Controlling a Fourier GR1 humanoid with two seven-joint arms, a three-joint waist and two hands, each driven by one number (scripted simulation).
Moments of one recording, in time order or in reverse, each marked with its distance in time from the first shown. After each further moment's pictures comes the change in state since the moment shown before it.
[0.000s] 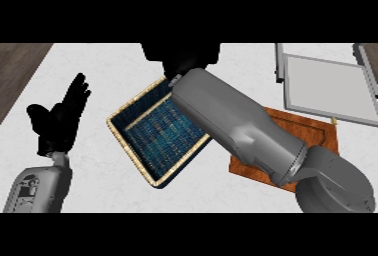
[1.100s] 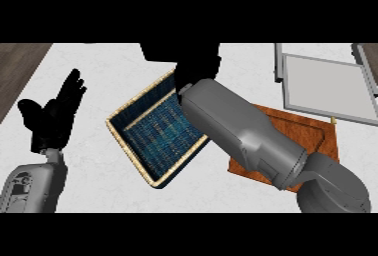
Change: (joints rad) left arm -0.019 0.020 0.017 -0.009 0.011 -0.014 0.024; right arm 0.087 0.000 -0.009 -0.002 -0.126 0.017 -0.006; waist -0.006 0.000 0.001
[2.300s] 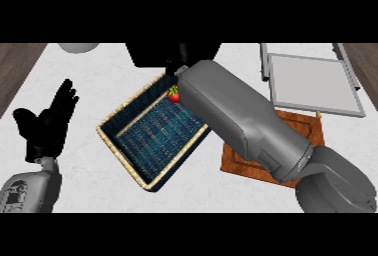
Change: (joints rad) left arm 0.055 0.006 0.030 0.021 0.002 0.011 -0.026; right arm -0.074 -0.006 -0.172 0.009 0.110 -0.394 -0.002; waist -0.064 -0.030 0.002
